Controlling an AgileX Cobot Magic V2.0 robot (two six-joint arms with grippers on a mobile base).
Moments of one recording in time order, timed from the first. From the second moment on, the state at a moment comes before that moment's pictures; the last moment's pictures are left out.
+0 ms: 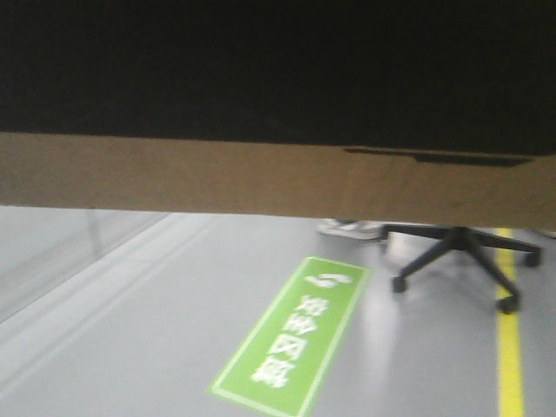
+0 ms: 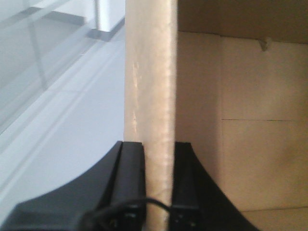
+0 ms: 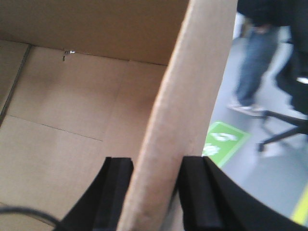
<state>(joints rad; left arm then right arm) -0.26 0.41 -1.31 0.02 1.26 -0.10 0.01 0.33 -1.09 0.37 1.06 -0.12</state>
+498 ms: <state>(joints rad) -0.26 0.41 -1.31 0.02 1.26 -0.10 0.01 0.33 -1.09 0.37 1.06 -0.12</state>
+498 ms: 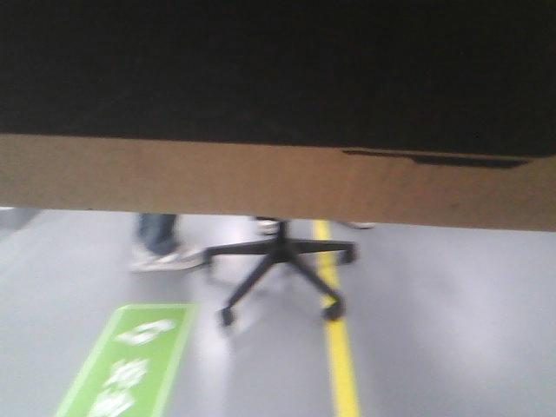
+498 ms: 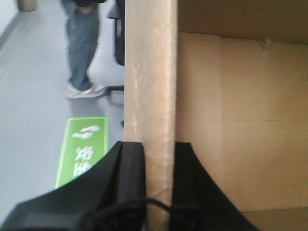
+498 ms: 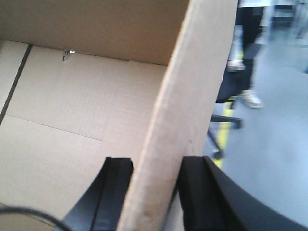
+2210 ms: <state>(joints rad) -0.26 0.41 -1.31 0.02 1.26 -0.10 0.01 0.33 -1.09 0.37 1.06 -0.12</state>
